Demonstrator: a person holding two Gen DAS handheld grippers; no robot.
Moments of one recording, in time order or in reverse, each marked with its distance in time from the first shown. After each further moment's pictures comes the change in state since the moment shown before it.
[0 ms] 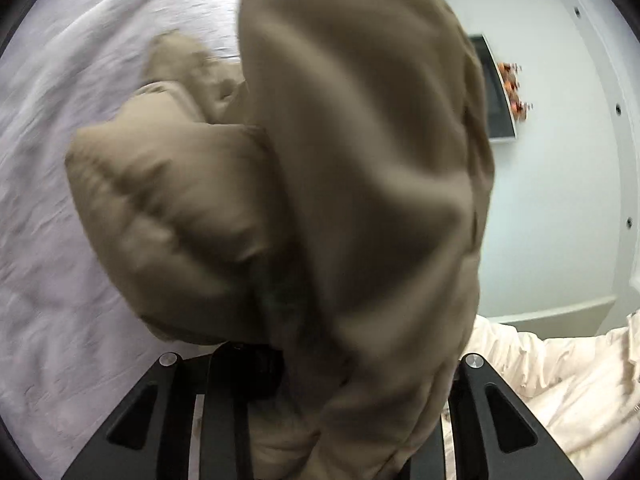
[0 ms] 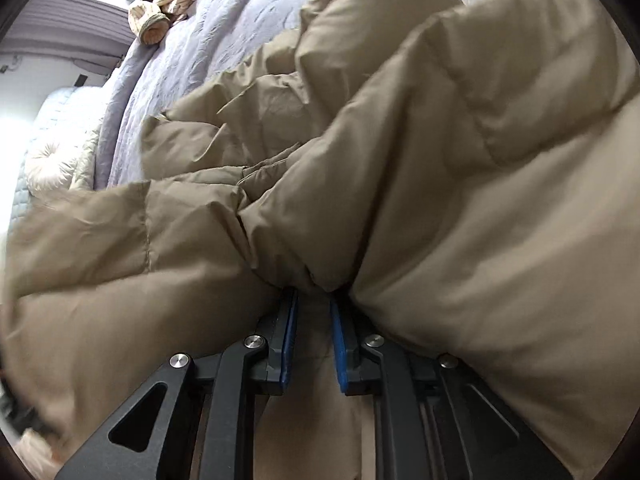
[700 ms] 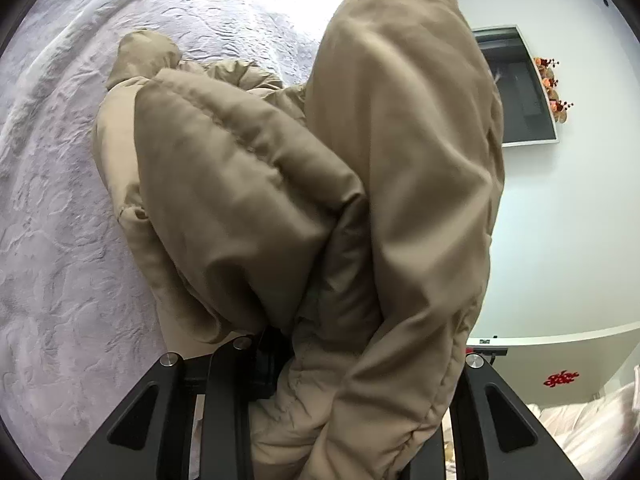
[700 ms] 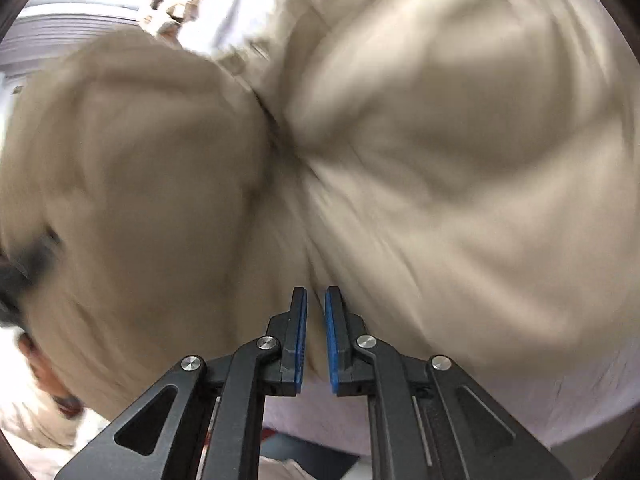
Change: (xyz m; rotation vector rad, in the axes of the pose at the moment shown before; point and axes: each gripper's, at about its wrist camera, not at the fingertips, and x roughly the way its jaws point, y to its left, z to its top) left arm 0.058 -0.087 0.012 -0.047 0.004 0.170; right arm -0.076 -0.058 -0.095 0.085 0.104 0.107
